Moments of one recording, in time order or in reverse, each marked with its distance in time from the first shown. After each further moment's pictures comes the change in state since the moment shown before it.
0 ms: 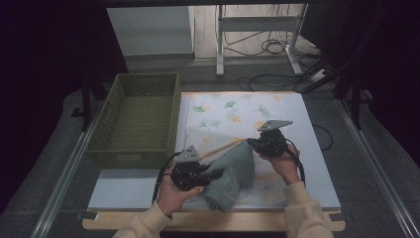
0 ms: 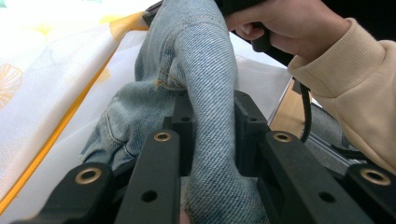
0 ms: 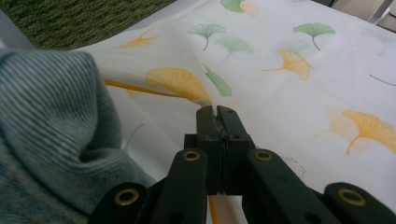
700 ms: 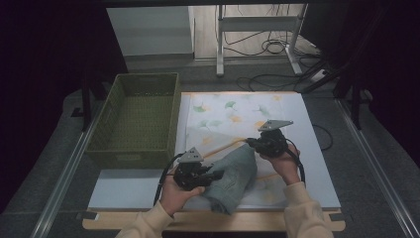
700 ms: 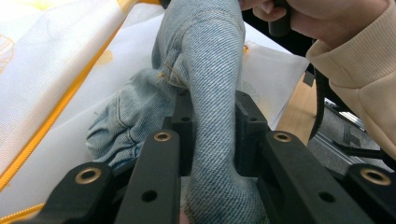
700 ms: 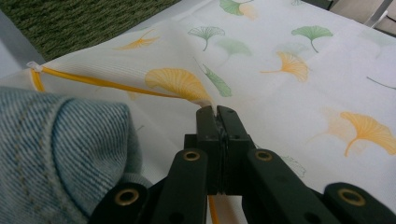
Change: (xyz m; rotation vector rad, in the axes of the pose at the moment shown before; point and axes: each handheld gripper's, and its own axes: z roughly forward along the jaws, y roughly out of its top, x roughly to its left) left arm 0.009 -0.010 0.015 0.032 0.006 -0.031; right arm 0.001 0.001 -0.002 -0.007 -0.003 -0.002
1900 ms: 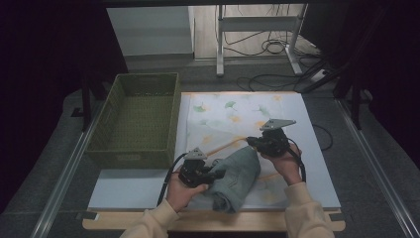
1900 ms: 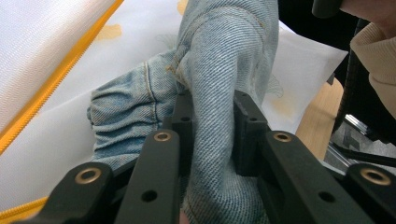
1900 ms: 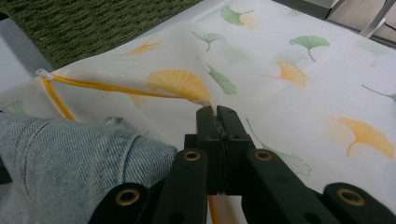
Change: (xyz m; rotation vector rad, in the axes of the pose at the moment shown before) left arm 0.018 -0.008 0.025 0.039 0.012 -0.079; right arm 0.002 0.004 -0.008 -0.025 0.004 0.000
